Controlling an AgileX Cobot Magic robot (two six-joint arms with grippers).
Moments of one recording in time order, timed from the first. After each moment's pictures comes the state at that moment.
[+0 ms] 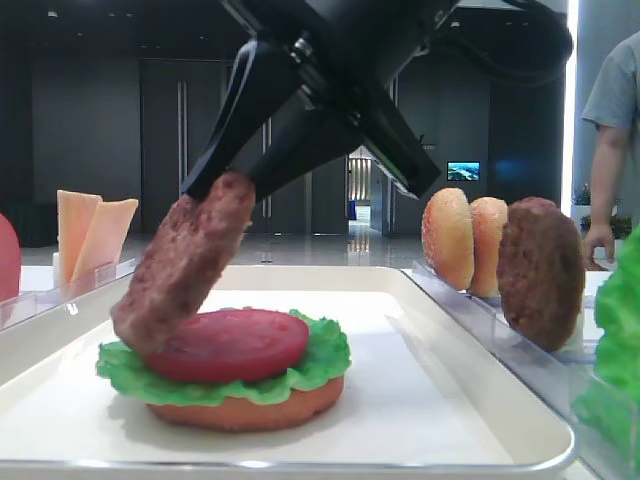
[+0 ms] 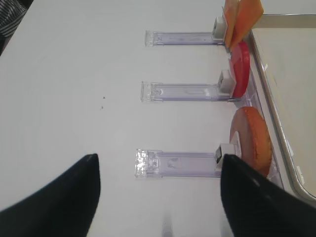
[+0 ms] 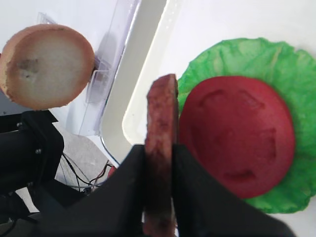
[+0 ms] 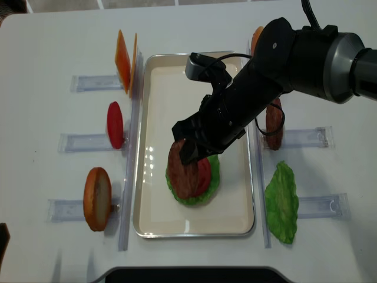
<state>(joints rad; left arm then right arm) -0.04 -0.01 -0.47 0.13 1.11 -0.09 0.65 1.82 -1.17 0.93 0.83 -0.40</state>
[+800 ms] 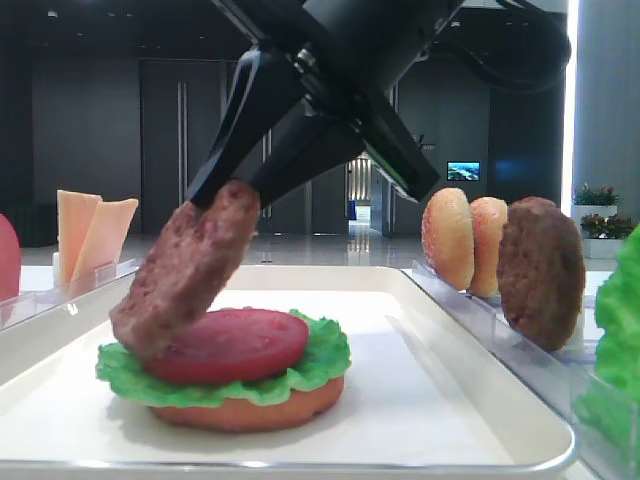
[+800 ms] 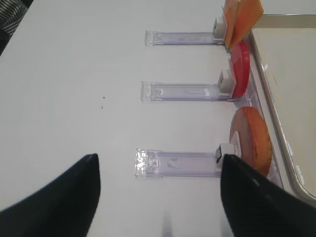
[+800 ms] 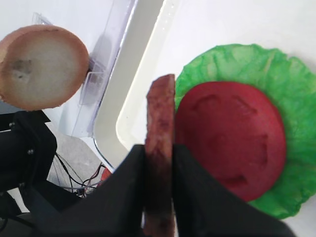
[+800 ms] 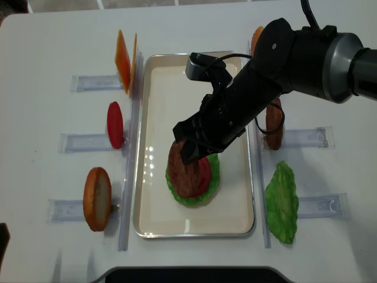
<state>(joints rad) -0.04 -0.01 -0.47 0.13 1.11 -0.09 0.65 1.83 -1.17 0.92 0.81 -0.42</state>
